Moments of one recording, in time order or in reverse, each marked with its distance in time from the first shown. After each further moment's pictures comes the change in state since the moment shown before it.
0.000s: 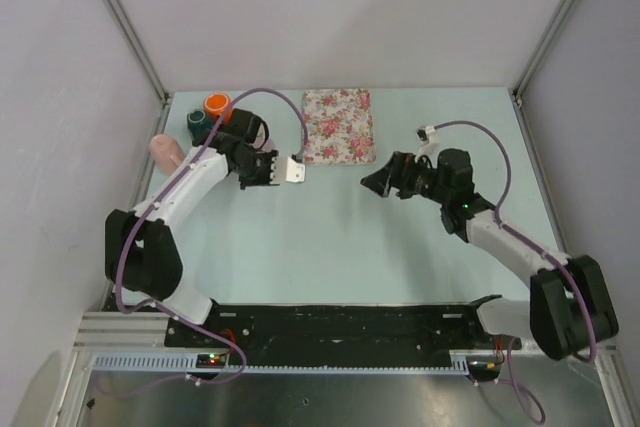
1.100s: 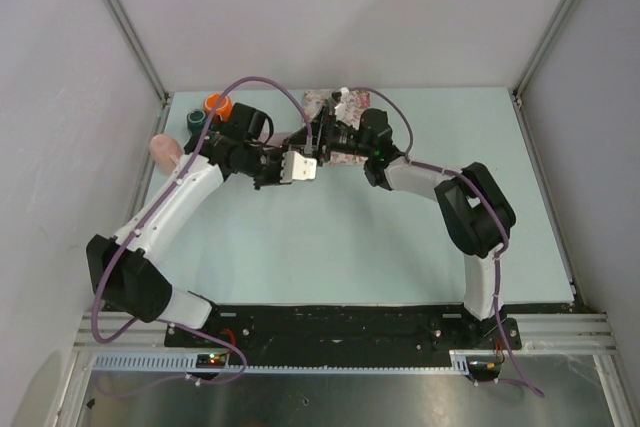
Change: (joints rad) left arm -0.118 -0.136 0.098 -0.055 0.250 -0.138; right arm 0.263 0.781 0.654 0.518 -0.289 0.851
